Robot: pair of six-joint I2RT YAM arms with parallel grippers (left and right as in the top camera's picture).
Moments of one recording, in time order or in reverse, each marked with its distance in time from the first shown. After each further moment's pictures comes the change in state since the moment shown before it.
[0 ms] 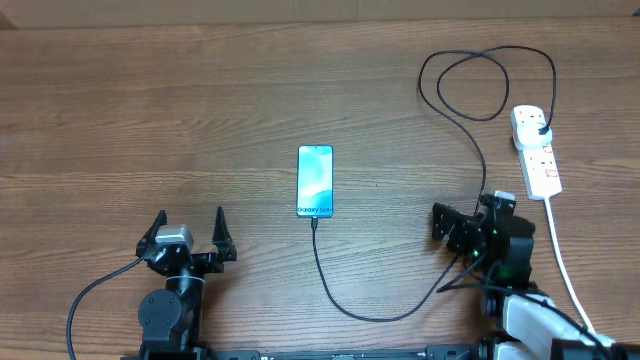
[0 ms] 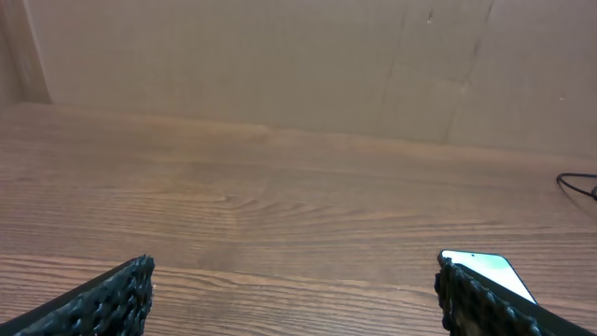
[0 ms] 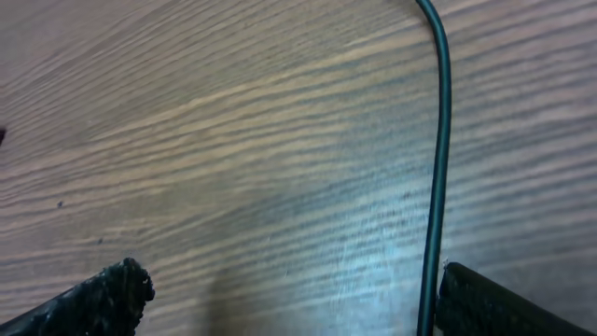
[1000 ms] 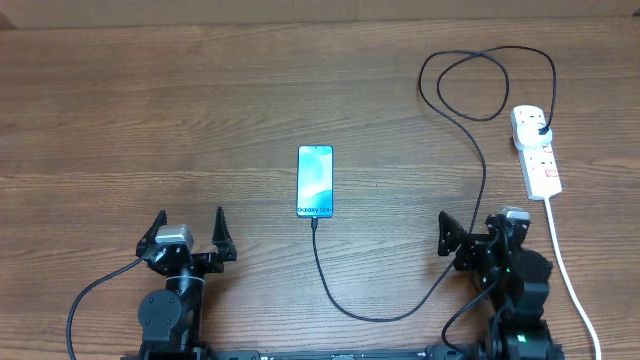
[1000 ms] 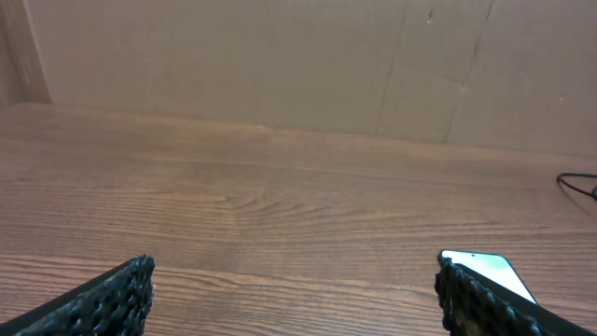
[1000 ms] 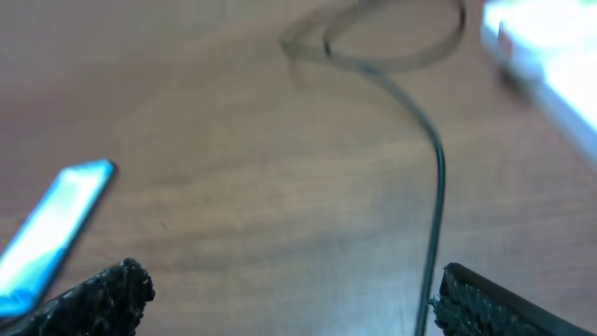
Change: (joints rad) left arm 0.000 0.000 0.000 0.000 0.000 0.000; right arm 0.000 -0.850 -0.070 -0.482 -0.026 -0.071
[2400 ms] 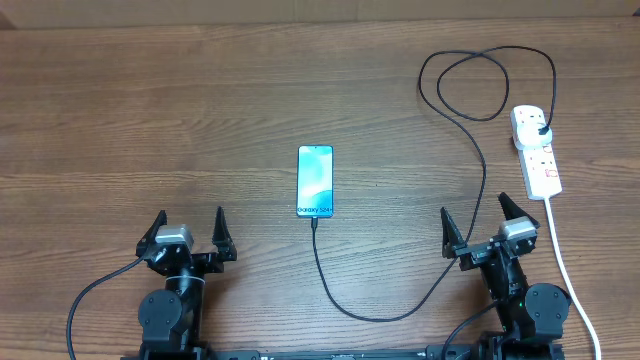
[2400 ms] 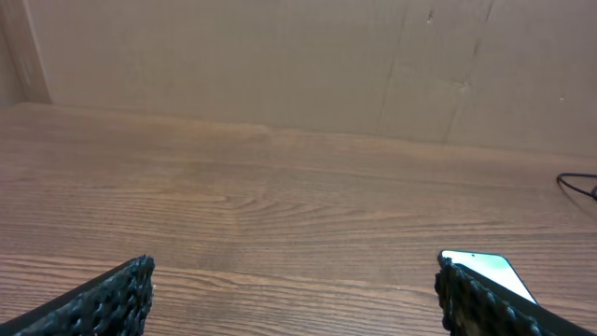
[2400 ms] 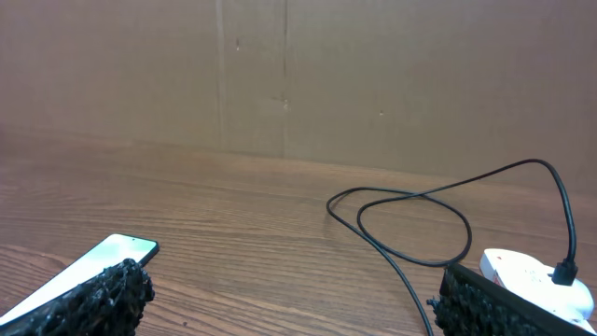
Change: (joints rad) left arm 0.000 0.000 0.000 0.000 0.000 0.000; right arm 0.005 -0.373 0.000 0.008 -0.097 -0.251
